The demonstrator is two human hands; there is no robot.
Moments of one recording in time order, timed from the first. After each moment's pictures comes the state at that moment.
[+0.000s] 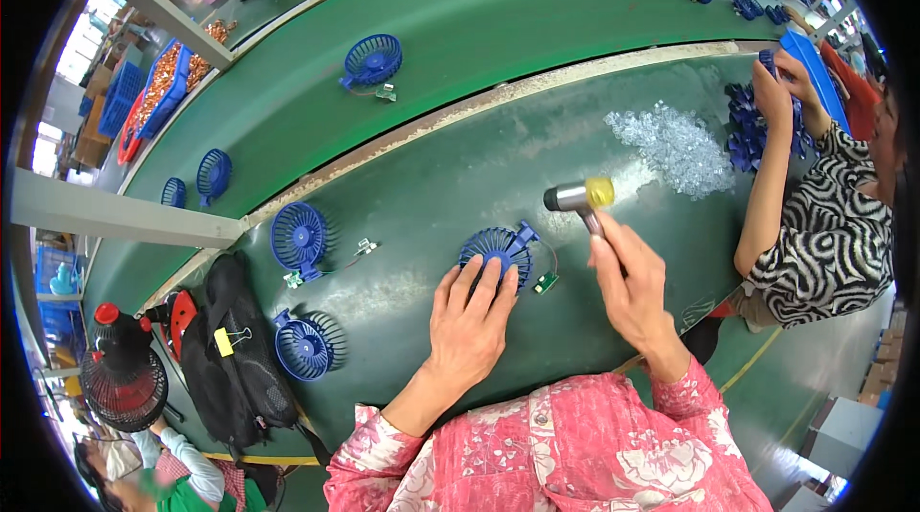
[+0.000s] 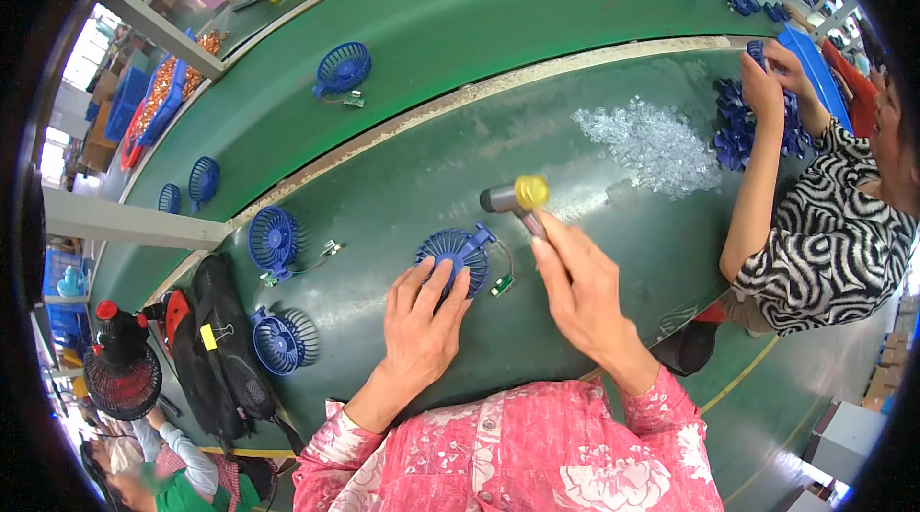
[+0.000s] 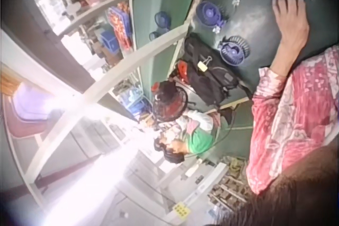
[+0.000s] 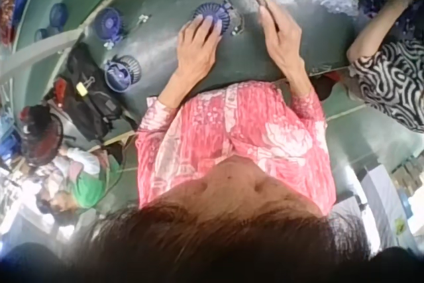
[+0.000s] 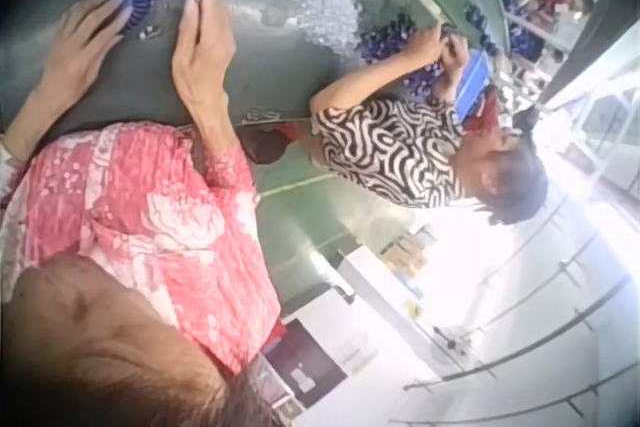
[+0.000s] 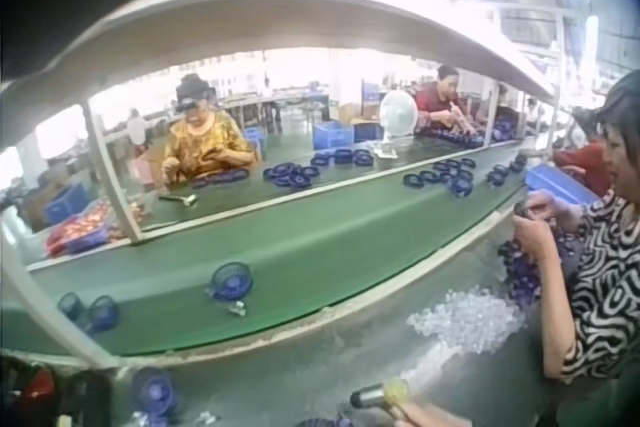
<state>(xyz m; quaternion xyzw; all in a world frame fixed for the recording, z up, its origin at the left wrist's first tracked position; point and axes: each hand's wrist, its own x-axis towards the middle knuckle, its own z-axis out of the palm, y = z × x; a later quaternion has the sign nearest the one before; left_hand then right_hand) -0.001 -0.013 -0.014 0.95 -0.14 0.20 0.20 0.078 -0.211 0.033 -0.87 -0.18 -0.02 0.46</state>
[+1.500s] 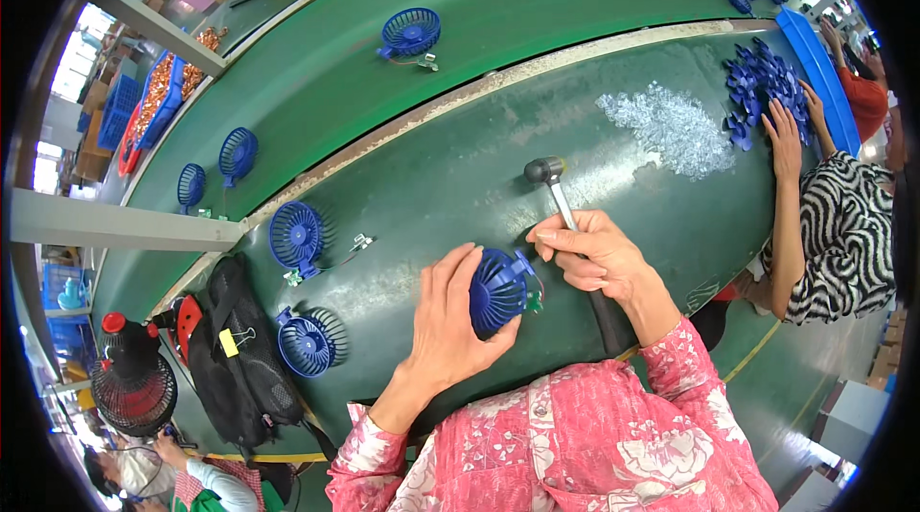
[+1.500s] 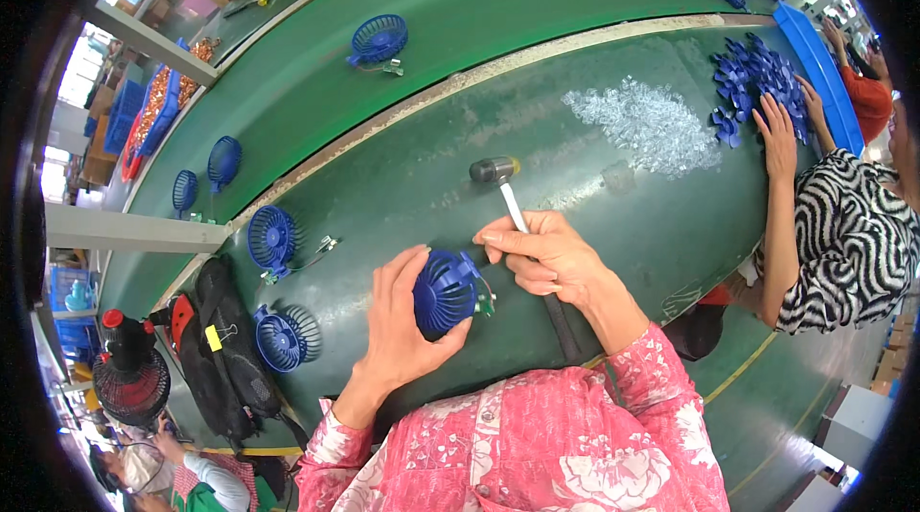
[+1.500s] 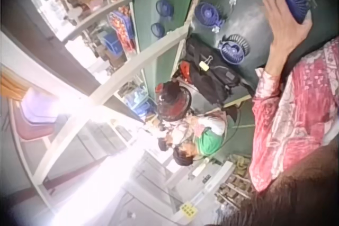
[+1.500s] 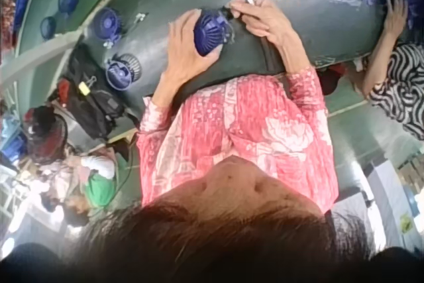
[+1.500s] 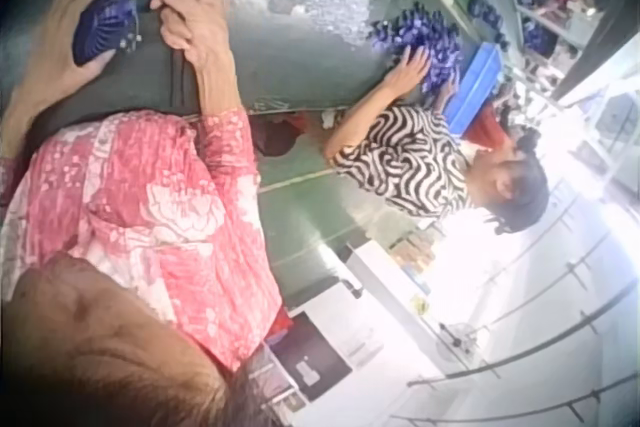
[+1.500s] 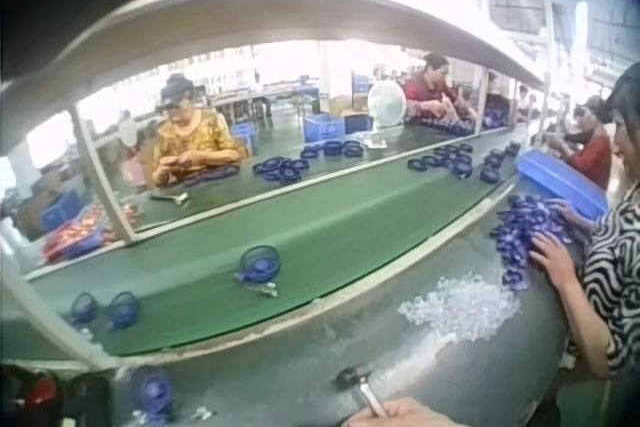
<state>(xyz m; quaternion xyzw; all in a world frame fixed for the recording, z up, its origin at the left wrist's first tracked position) -0.002 0.000 0.012 0.92 -0.09 0.10 0.37 0.113 -0.208 0.014 -0.45 0.09 0.46 0.76</state>
